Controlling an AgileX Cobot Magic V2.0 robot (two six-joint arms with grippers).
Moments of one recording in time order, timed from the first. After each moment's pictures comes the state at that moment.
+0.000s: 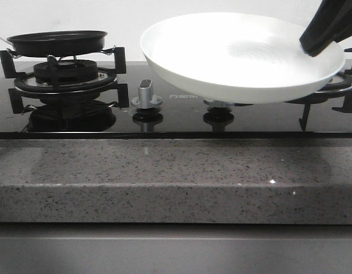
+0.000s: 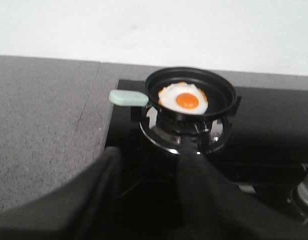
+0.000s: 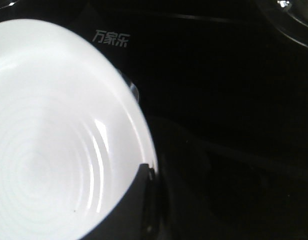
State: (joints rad) left arm -0.06 0.52 -0.69 -0.04 0.48 -0.05; right arm 0.14 1.27 -1.02 0.54 0.76 -0.25
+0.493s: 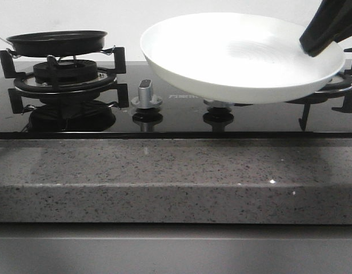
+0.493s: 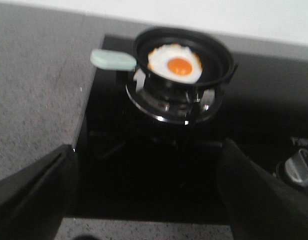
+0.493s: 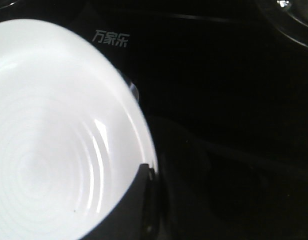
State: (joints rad) left arm -0.05 0.73 -0.81 -0.13 0.63 -0.05; right arm 0.14 1.27 -1.02 0.54 0.76 -0.25
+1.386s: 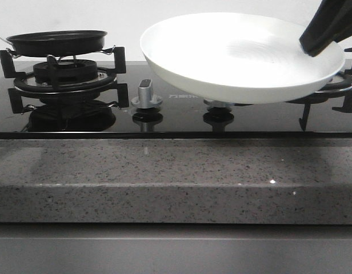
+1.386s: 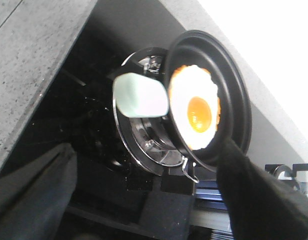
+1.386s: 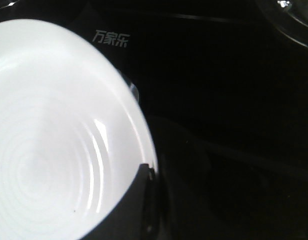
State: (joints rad) left arm 0.38 1.45 -1.20 -0.95 0.88 0.25; right arm 0.14 1.27 -1.02 0.54 0.76 -0.25
